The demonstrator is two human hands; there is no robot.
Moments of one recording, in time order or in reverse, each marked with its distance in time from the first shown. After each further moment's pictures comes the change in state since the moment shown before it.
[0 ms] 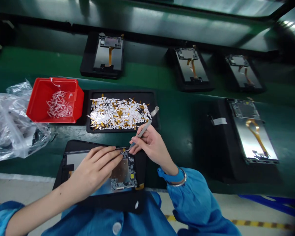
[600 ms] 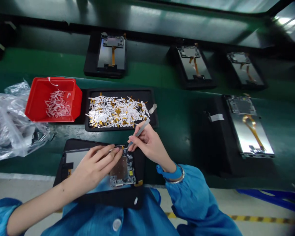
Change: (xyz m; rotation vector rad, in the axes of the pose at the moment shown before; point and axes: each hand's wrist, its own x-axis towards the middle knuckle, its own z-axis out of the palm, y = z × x) left_hand -0.003 0.001 0.006 0.201 0.005 0.050; right_hand -0.002 0.003 0.000 -0.108 -0.013 -0.116
